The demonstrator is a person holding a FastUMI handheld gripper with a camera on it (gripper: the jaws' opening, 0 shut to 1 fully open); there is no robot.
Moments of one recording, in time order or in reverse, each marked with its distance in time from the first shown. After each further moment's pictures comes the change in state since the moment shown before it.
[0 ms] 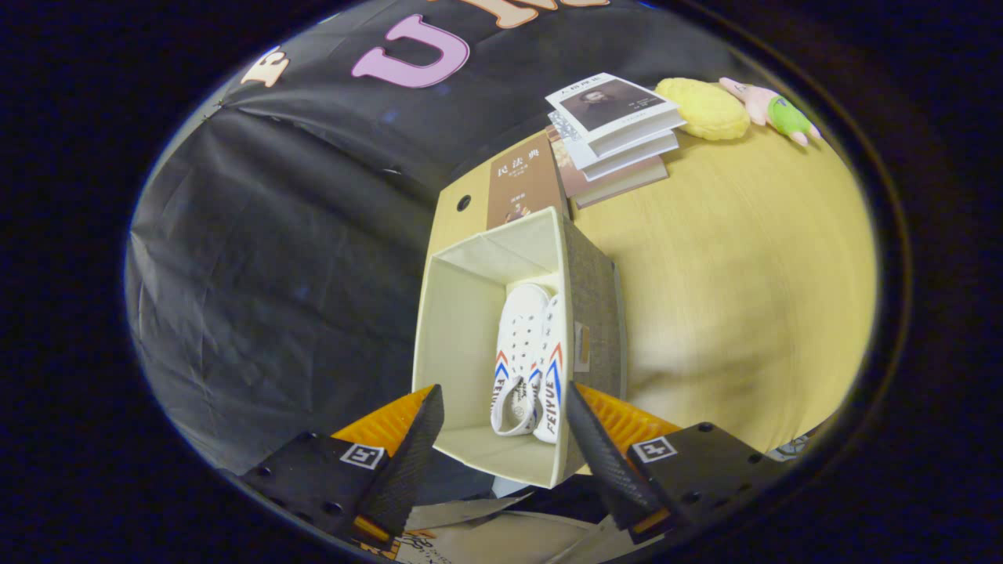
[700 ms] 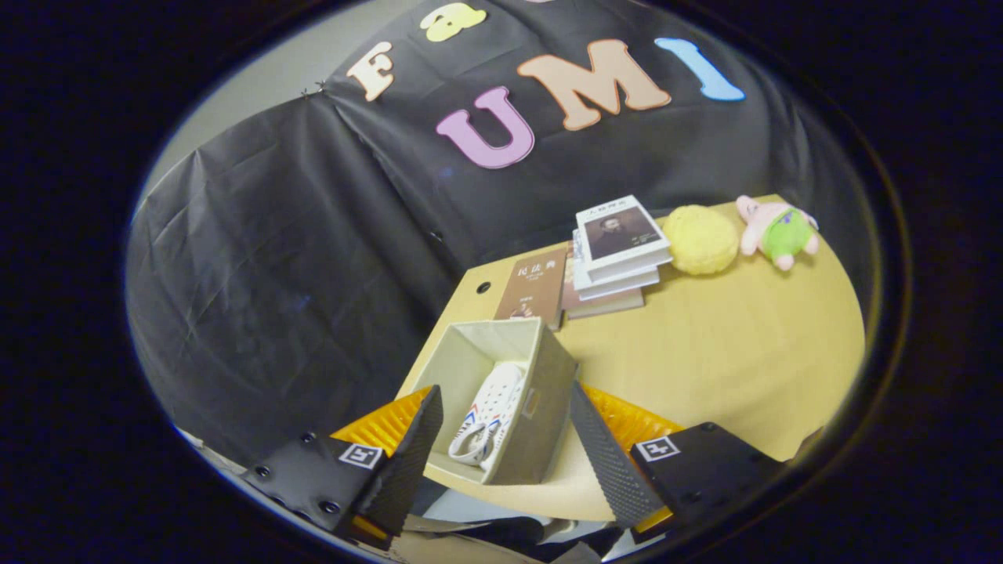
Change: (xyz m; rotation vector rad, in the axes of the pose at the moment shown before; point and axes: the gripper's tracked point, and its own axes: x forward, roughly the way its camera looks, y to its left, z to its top) arm -0.116 -0.032 0.051 -0.303 -0.393 -0.015
